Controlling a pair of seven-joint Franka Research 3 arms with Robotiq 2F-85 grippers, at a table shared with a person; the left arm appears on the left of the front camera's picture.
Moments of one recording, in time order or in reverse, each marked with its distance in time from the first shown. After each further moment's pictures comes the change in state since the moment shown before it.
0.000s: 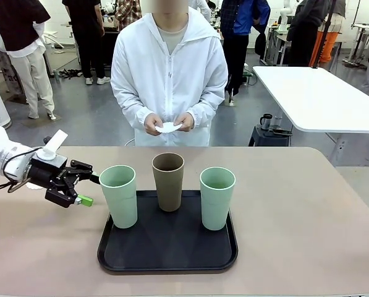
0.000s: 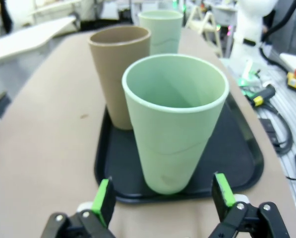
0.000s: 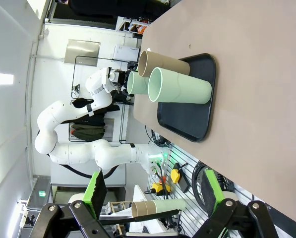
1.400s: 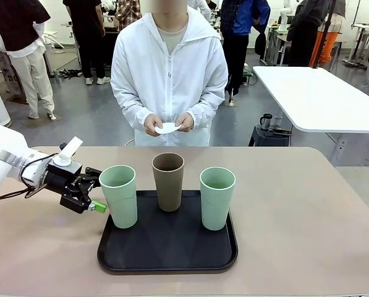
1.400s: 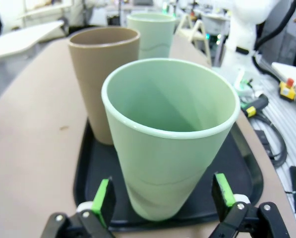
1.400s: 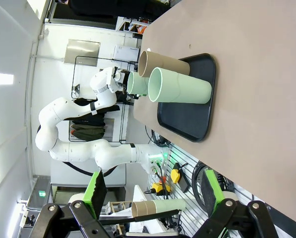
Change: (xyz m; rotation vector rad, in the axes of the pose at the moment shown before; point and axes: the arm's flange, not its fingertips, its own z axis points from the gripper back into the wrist) left arm -0.002 0.002 -0.040 -0.064 -0.040 0.028; right arm 0.000 0.000 0.000 0.000 0.000 0.000
